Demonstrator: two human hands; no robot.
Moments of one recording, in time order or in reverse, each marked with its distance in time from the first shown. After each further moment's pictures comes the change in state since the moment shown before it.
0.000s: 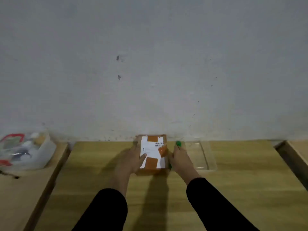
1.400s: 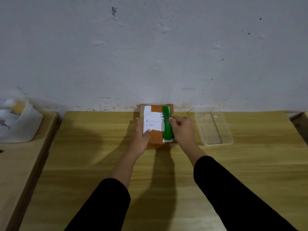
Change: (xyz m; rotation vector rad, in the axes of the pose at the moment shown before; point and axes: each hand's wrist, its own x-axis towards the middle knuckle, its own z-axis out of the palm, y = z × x) left_hand 0.015 0.005 0.057 -0.864 0.002 -0.183; right_hand 0.028 0.000 0.030 0.379 0.256 0.054
